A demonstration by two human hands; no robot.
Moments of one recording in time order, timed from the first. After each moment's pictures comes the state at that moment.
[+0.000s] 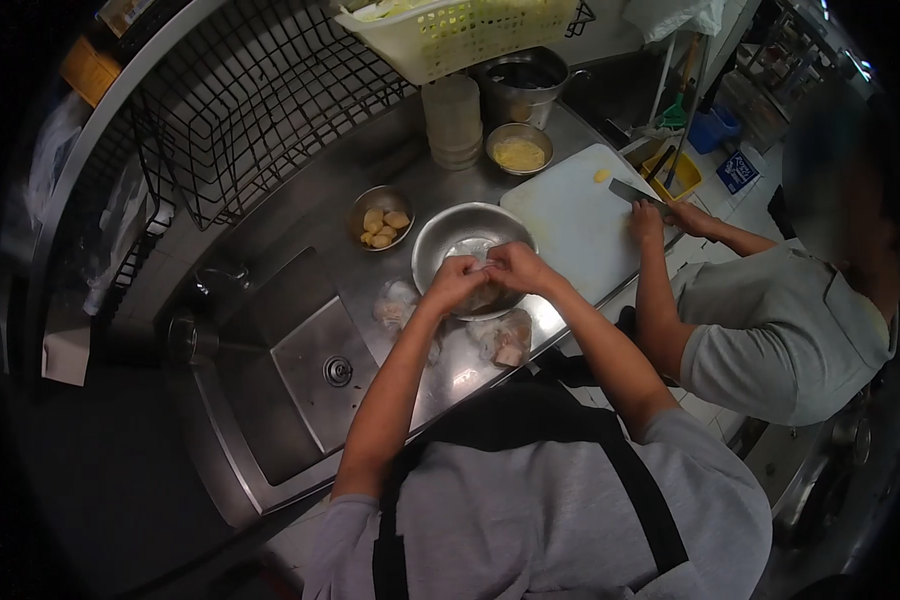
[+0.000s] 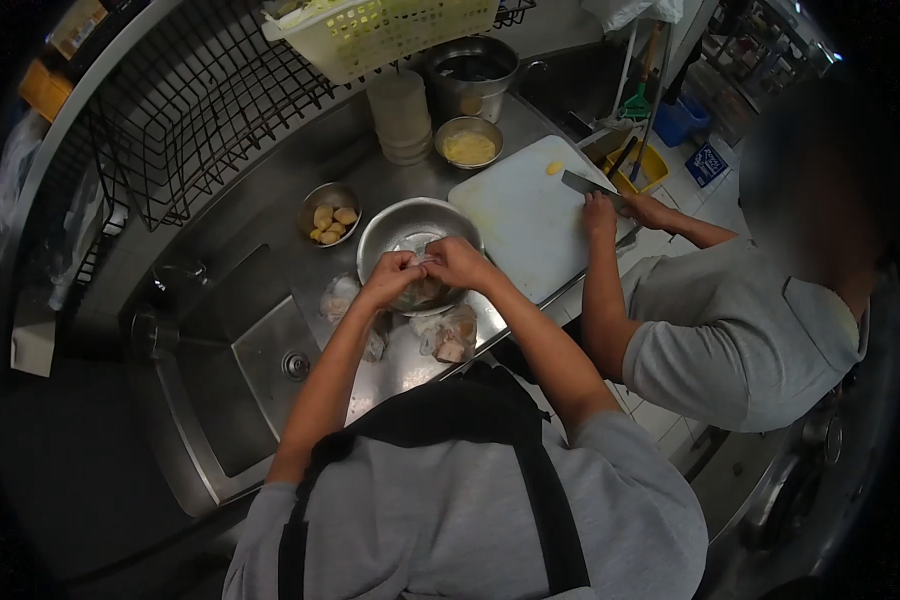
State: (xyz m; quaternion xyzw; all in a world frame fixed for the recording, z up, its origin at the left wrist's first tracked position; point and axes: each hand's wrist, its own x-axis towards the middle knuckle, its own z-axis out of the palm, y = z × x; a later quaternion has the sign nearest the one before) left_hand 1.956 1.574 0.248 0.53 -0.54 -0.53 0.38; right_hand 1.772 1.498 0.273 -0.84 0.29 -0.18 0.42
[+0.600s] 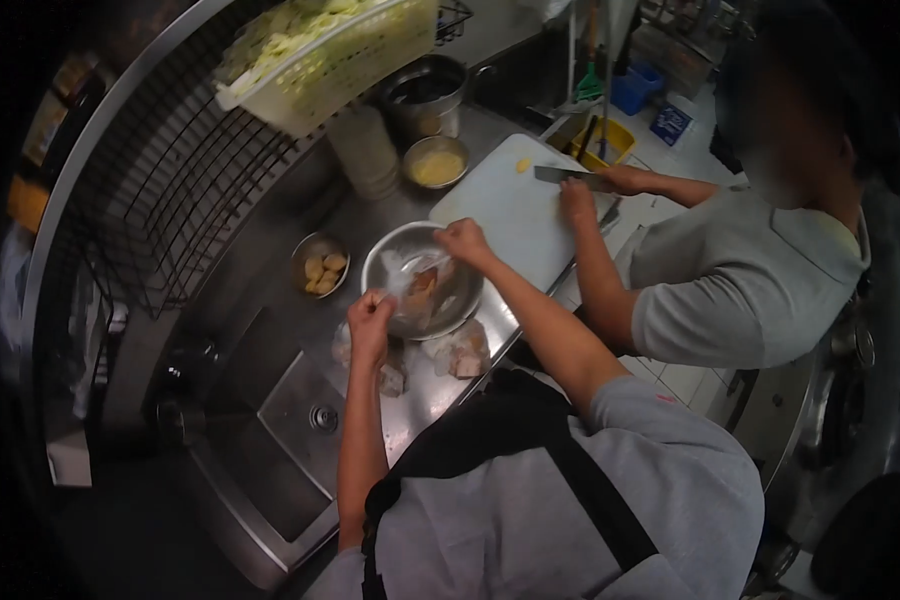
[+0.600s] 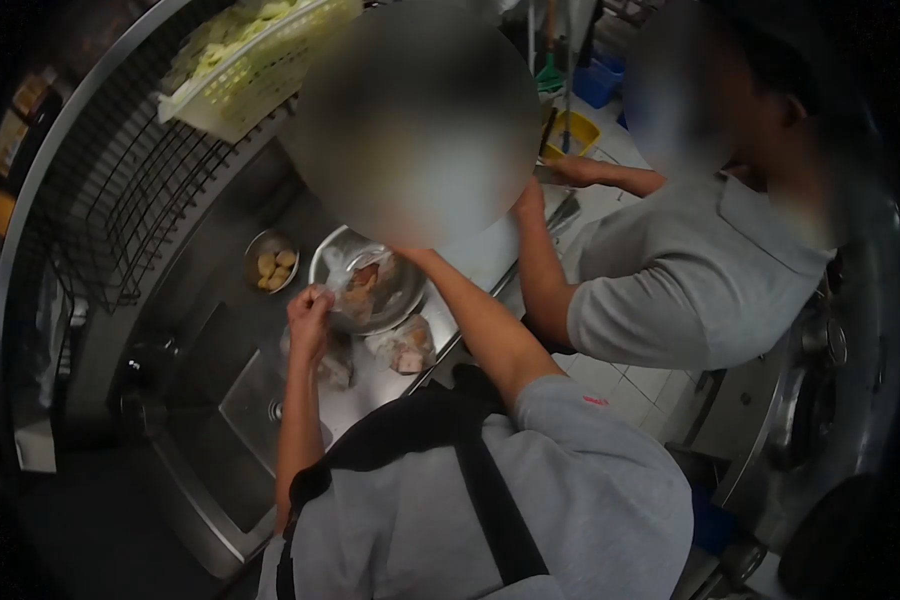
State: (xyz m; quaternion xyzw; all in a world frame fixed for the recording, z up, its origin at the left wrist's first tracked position) left_hand 1.964 1.607 0.283 0.54 -0.41 -0.46 0.57; right_hand 1.771 1.430 0.216 -0.65 0.54 -0.37 0.38
